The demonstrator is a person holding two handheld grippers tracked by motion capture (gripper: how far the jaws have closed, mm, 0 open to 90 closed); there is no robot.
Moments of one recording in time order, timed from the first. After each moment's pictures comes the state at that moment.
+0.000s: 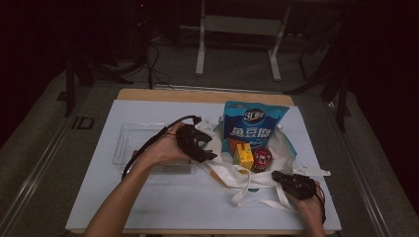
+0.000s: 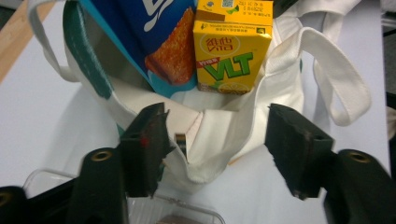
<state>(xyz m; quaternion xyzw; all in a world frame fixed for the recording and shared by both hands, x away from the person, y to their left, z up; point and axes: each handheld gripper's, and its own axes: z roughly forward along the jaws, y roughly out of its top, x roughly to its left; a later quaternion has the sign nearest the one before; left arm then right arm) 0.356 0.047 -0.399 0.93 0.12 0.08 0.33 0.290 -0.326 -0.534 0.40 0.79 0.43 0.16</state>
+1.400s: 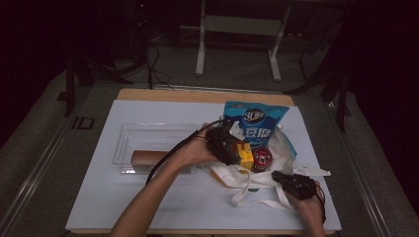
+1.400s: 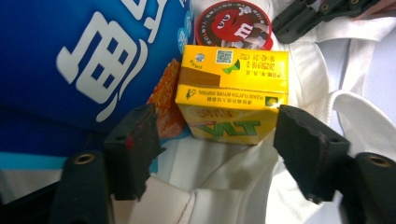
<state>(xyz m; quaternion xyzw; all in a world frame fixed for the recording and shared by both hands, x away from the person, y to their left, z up) 0.367 -0.026 -0.418 0.94 0.11 0.10 0.31 0.290 -0.326 -0.534 0.40 0.79 0.43 0.16</state>
